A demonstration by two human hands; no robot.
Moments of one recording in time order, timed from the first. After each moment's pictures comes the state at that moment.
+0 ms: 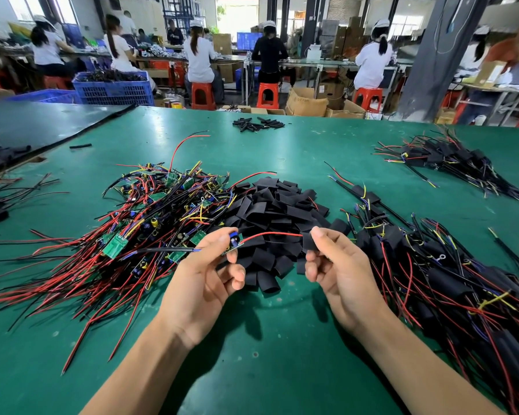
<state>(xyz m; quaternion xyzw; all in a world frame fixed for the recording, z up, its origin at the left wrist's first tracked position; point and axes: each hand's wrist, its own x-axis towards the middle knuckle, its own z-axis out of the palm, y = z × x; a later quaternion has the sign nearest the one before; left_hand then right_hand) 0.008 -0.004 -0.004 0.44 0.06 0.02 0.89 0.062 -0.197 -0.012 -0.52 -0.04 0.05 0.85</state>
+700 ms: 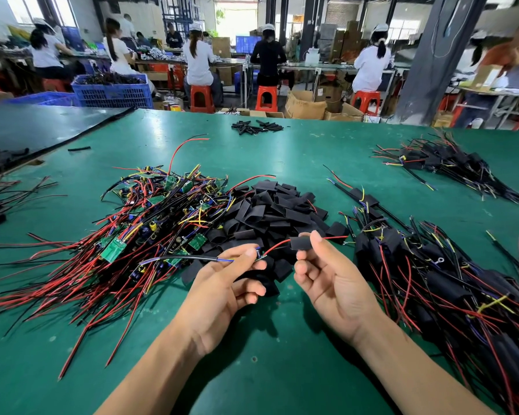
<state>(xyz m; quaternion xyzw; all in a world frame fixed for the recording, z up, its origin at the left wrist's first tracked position) 0.012 -0.021 -0.014 0.52 0.08 -0.02 0.85 0.057 -0.192 -0.010 -0.42 0.00 0.17 0.89</state>
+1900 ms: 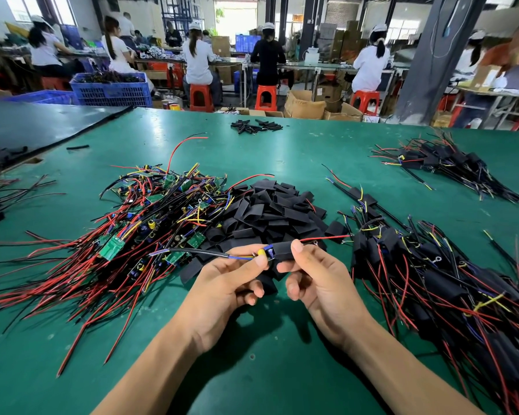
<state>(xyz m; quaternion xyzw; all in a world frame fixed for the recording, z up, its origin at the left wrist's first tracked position) 0.011 -0.021 -0.017 0.55 0.03 -0.03 0.83 0.047 -0.181 -0.012 -0.52 -0.05 0.14 0.84</state>
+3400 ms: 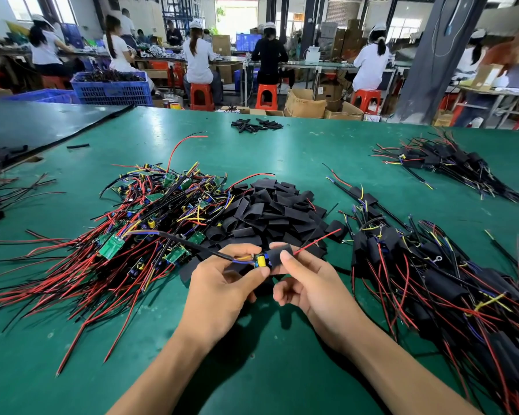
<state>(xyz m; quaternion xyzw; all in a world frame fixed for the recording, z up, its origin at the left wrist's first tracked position) 0.006 -0.025 -0.022 0.73 0.02 0.15 0.66 0.046 -0.179 -0.022 -0.56 -0.08 0.18 0.81</state>
